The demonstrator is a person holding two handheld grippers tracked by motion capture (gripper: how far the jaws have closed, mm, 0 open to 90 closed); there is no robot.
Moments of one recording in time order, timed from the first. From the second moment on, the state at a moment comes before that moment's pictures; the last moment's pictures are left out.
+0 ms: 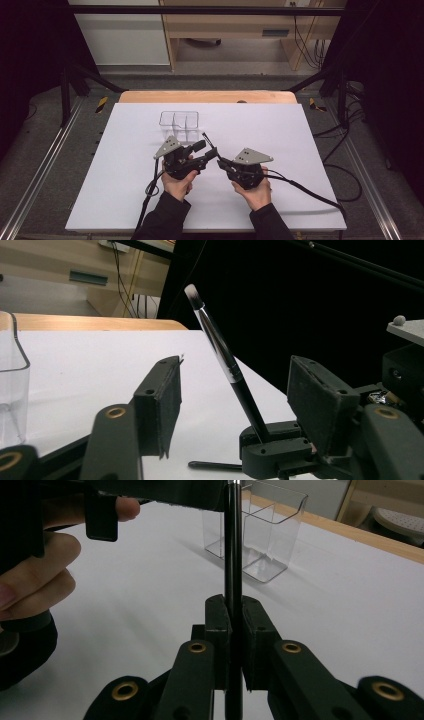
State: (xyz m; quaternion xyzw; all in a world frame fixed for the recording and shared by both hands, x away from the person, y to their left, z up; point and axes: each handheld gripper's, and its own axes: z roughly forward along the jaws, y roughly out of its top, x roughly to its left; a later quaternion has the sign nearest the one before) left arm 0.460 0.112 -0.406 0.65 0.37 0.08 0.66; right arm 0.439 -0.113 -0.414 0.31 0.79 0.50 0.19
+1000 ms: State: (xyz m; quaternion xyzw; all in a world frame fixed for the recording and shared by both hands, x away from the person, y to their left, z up) left arm 0.459 0.109 -0.409 0.63 0.39 0.06 0.67; right arm 0.438 -0.111 -0.415 0.32 0.78 0.51 0.18
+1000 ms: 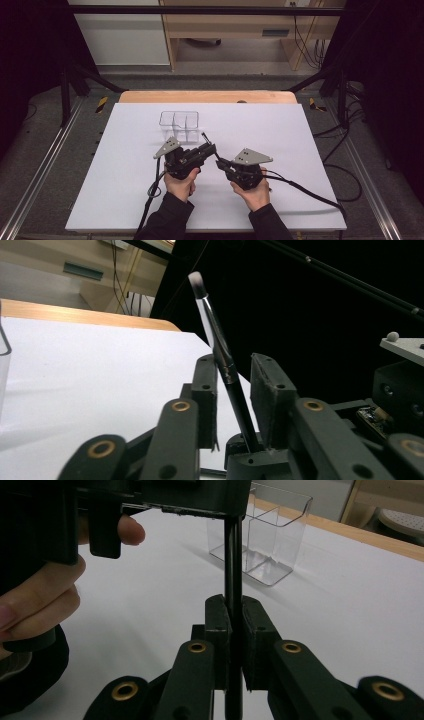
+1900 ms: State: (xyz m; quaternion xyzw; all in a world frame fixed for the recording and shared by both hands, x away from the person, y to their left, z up) left arm 0.453 0.107 -0.410 0.63 0.38 0.05 0.68; right arm 0.440 -0.107 -0.421 0.31 0.78 0.51 0.18
